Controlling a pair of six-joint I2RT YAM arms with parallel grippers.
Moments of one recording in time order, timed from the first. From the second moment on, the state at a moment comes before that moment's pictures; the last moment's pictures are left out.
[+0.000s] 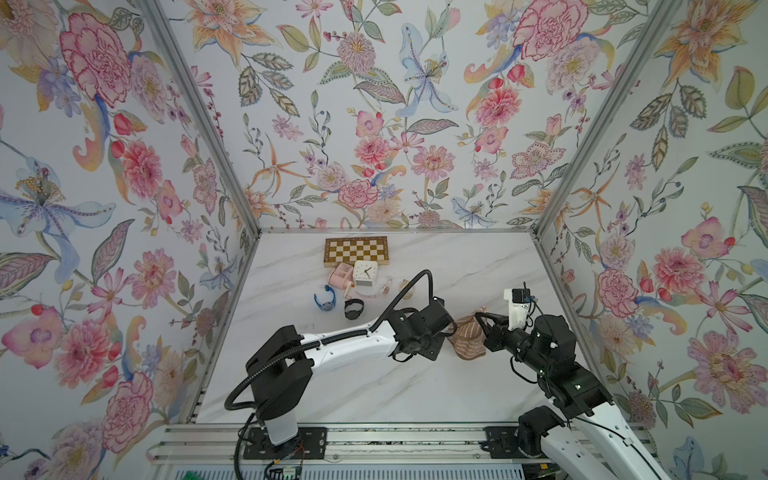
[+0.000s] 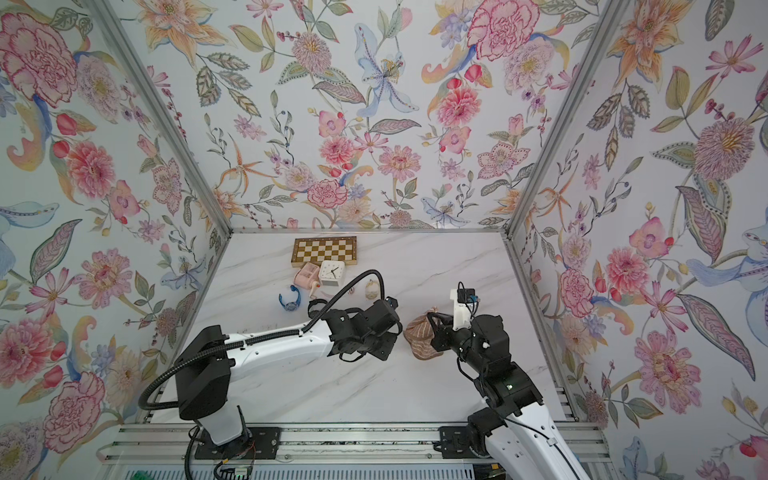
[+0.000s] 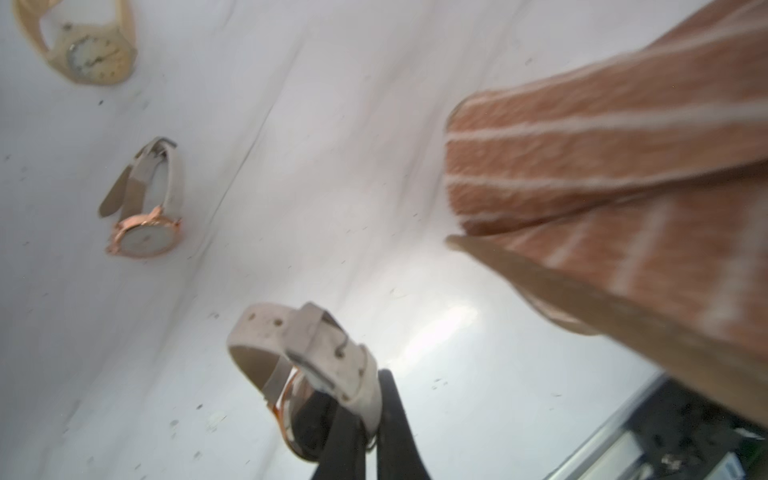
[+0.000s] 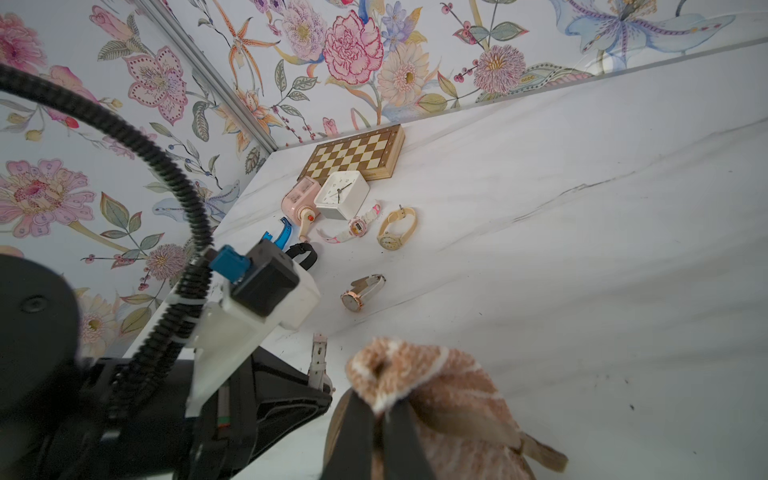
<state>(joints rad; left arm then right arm) -1.08 1.81 1.37 -0.74 -0.14 -0.48 0.40 0.56 0.55 -0.32 -0.20 0.41</state>
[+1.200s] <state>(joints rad) -0.96 2.05 1.43 -1.17 -0.20 -0.19 0.39 0.58 0.54 -0.27 -0.22 0.37</state>
